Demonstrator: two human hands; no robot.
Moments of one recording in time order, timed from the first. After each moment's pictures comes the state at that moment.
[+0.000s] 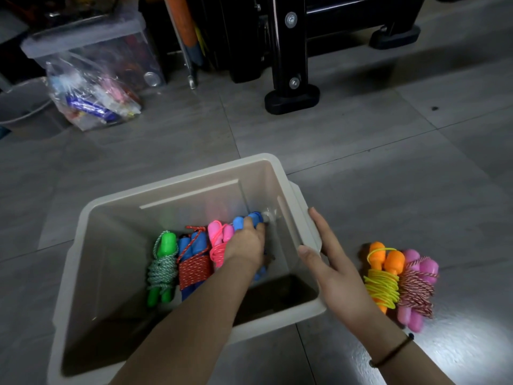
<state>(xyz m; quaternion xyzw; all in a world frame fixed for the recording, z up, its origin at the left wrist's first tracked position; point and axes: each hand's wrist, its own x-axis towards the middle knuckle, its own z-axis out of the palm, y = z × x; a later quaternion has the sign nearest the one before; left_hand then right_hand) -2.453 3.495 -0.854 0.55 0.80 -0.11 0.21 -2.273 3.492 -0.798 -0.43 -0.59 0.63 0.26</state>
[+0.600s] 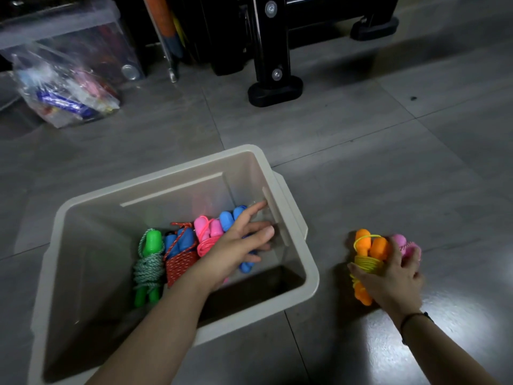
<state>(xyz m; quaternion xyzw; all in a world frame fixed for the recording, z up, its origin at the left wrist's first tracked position) -2.441 3.455 -0.788 0.36 0.62 0.38 0.59 -2.166 3.523 -0.894 -0.77 -0.57 0.29 0.07</state>
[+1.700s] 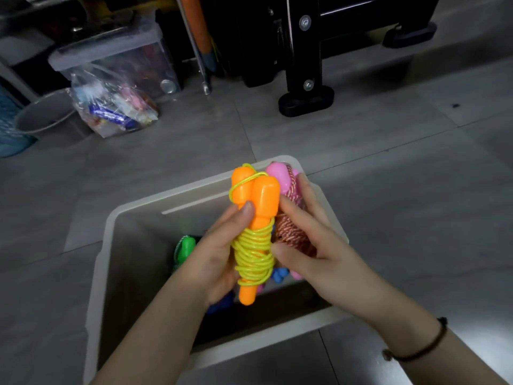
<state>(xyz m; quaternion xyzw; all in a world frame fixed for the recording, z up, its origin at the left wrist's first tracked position) -2.473 3.428 -0.731 0.22 0.43 0.59 0.65 -2.318 3.491 -0.741 -0.24 -0.73 0.58 0.28</state>
